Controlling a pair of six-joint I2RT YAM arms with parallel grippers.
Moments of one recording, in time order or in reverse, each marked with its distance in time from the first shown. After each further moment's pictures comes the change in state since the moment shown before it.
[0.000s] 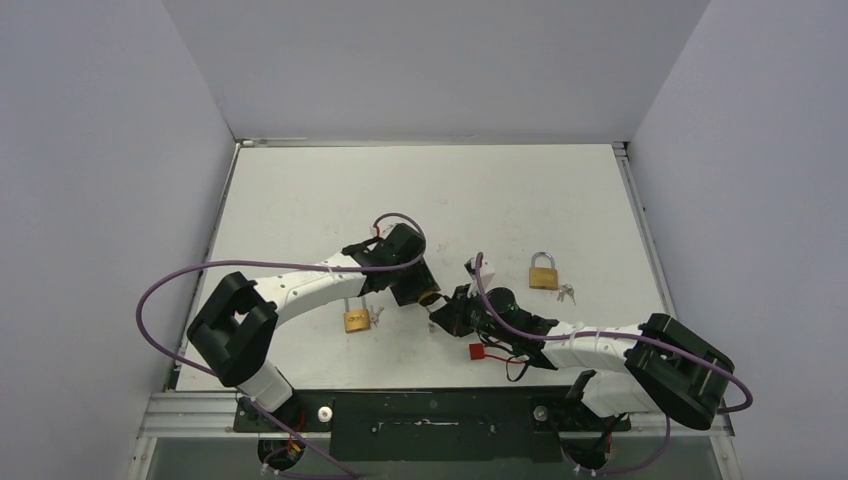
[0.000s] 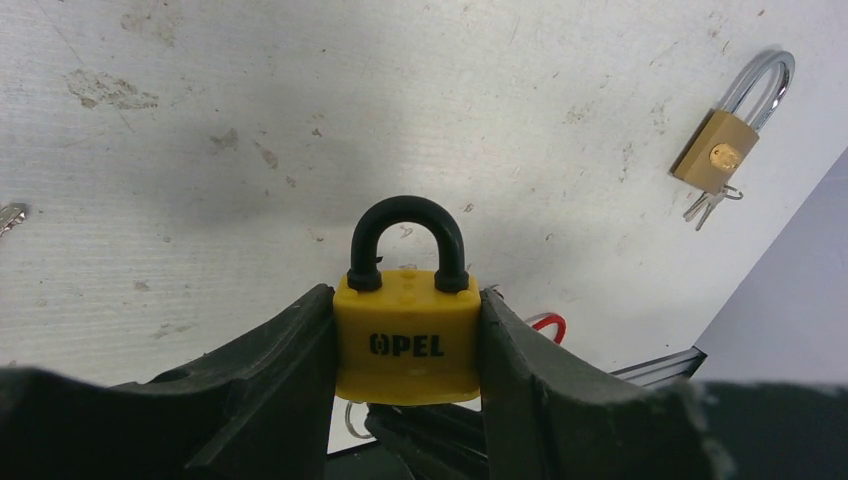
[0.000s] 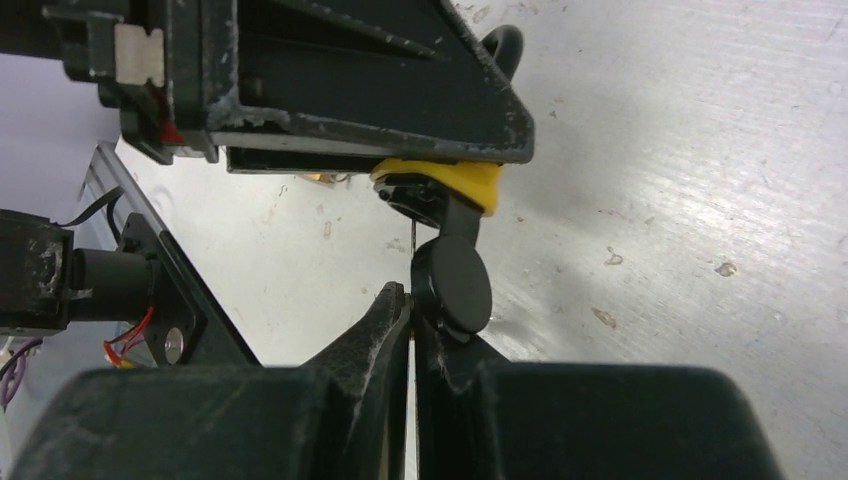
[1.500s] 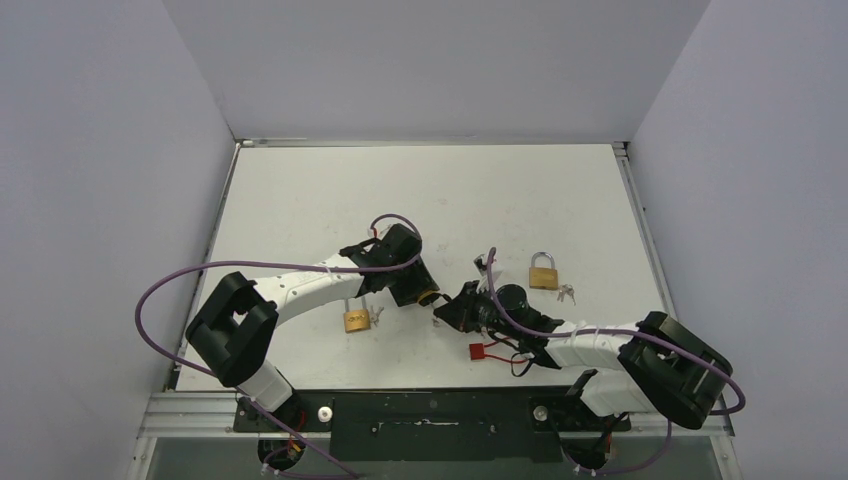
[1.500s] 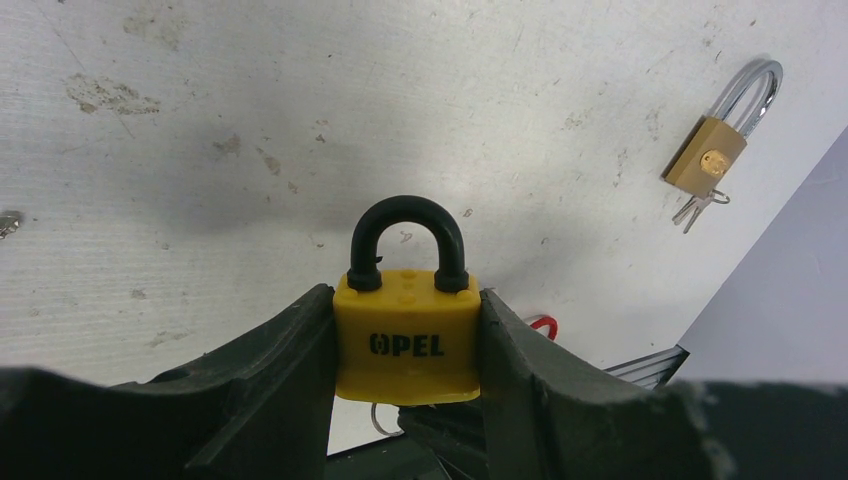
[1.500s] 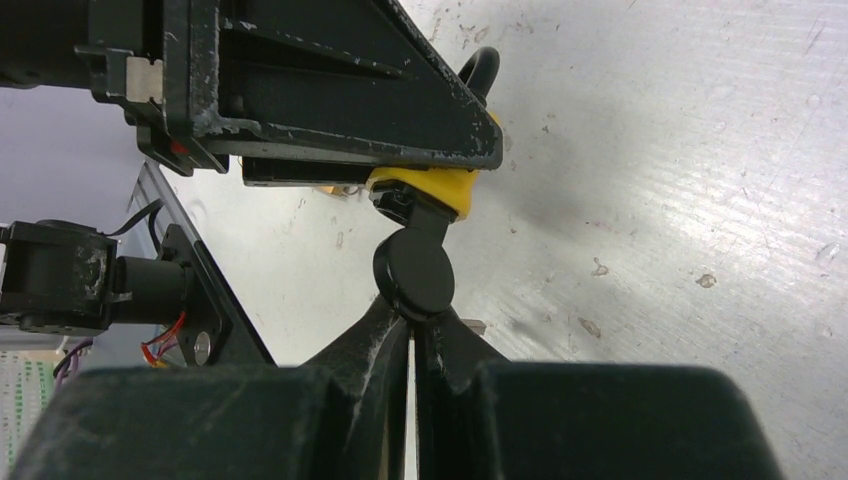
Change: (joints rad) left arm 0.016 -0.005 -0.033 0.043 0.029 -0.018; right arm -0.094 0.011 -0.060 0.127 -0.102 0.033
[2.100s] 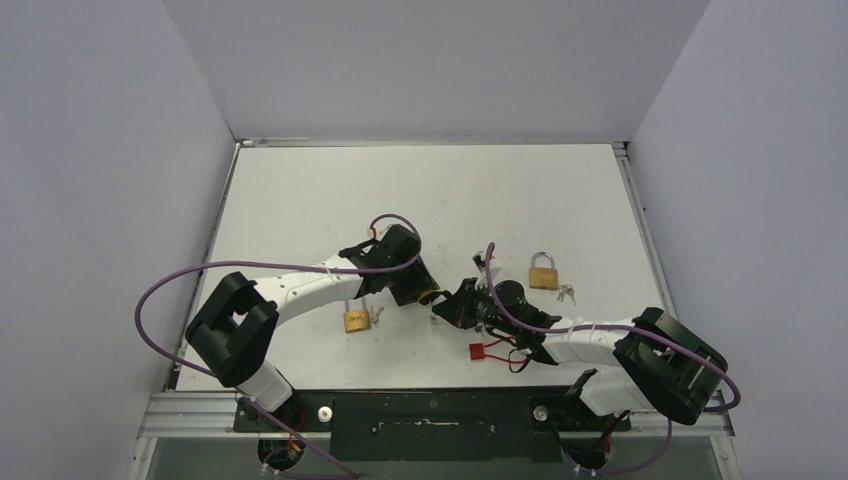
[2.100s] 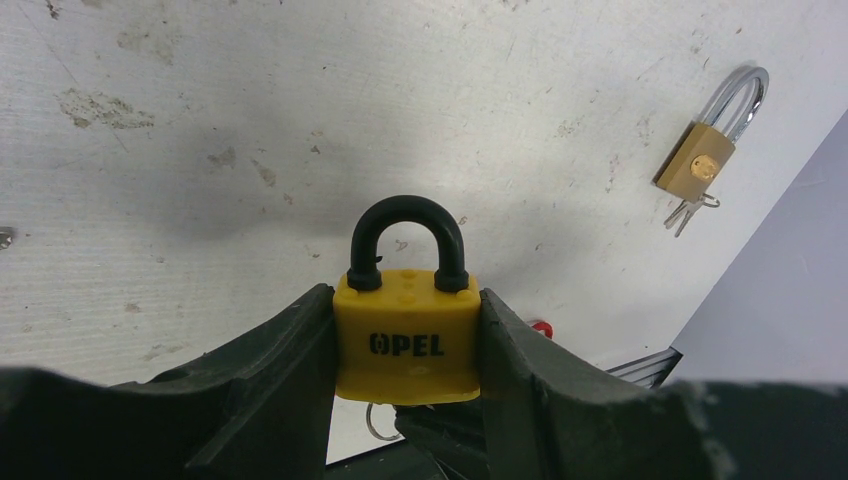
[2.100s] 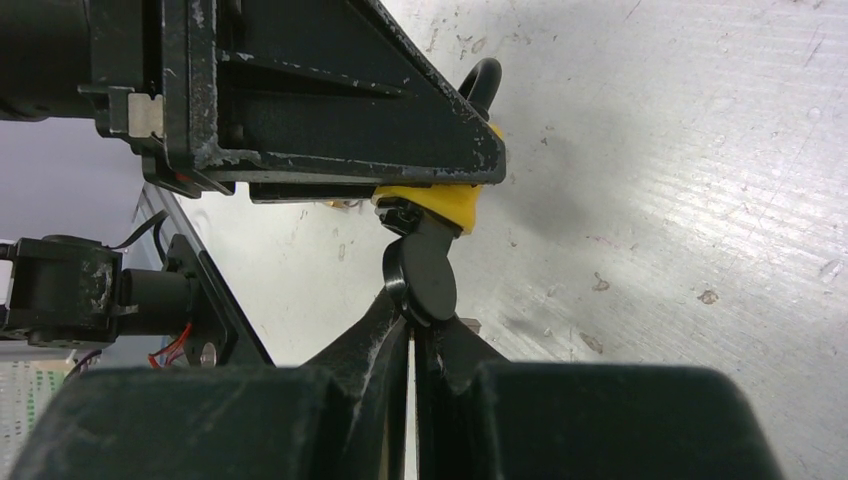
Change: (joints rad) left arm 0.005 -0.002 -0.019 0.037 0.000 -0.001; right arm -0.011 0.034 0.033 -0.006 -0.010 0.014
